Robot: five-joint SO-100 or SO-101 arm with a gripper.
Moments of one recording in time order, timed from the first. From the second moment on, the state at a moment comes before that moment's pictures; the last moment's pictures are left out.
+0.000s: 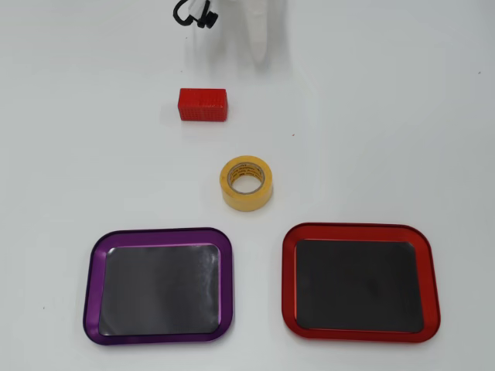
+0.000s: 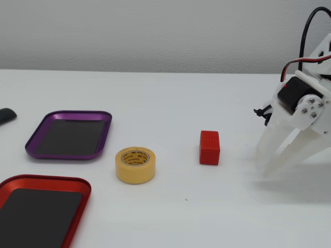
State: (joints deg) arm -1.3 191.5 175.6 68.6 -6.8
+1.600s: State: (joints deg) arm 13.4 113.5 118.7 71.8 -6.8
